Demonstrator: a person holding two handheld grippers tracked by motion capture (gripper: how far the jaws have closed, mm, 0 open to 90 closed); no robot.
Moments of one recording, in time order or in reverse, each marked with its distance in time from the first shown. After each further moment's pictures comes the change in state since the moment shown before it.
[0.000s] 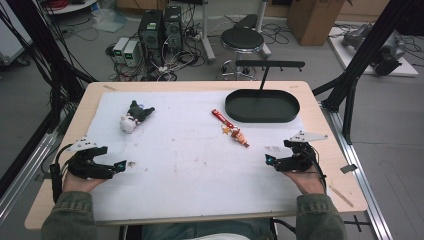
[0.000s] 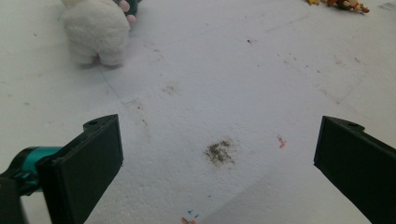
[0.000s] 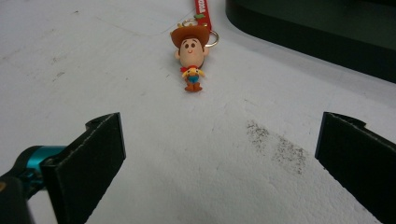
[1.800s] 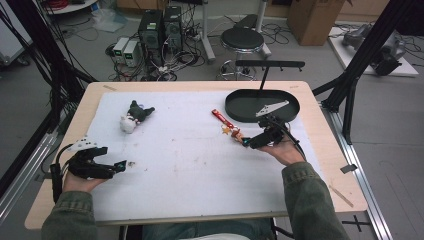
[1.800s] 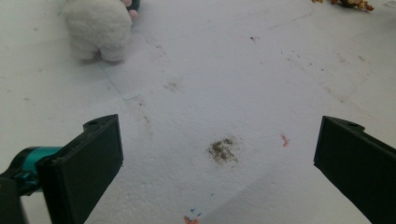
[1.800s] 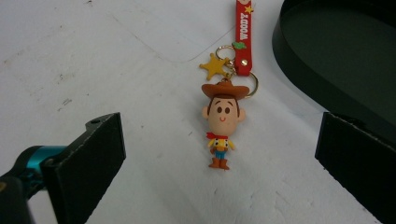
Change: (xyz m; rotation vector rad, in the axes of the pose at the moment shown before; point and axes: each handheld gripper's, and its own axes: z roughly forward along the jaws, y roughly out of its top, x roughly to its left) left arm 0.002 -0.001 0.002 0.012 0.002 -0.005; right arm 0.017 0.089 0.065 0.205 0.098 -0.142
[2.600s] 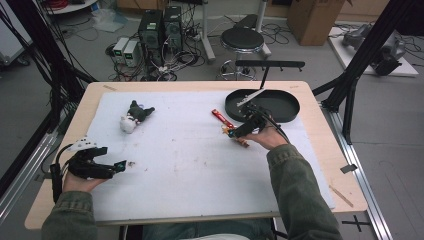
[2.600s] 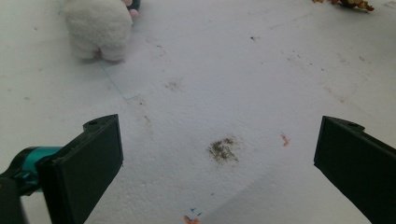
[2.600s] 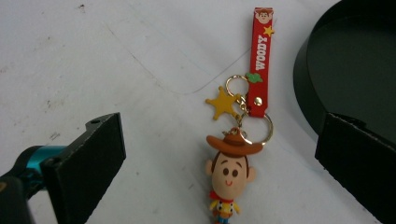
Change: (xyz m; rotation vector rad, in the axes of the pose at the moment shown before) left arm 0.000 0.000 0.000 -0.003 0.000 -0.006; right arm 0.000 0.048 0.042 0.119 0.036 -0.025
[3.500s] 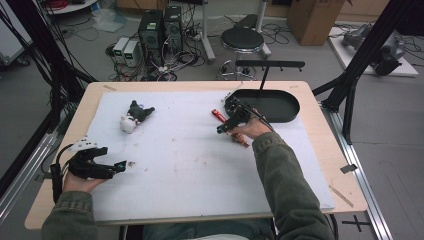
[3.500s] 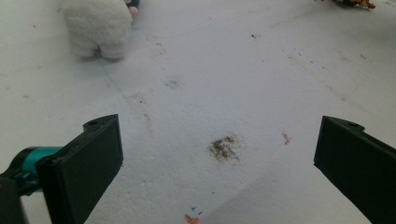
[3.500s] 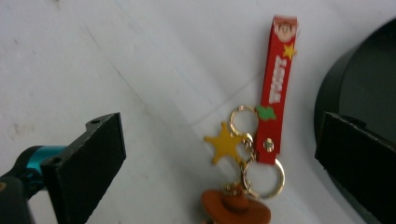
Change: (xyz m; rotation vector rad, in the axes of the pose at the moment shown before) left arm 0.001 -0.001 0.001 0.006 -0.002 0.003; right arm -0.005 0.038 0.043 0.114 0.034 -0.037
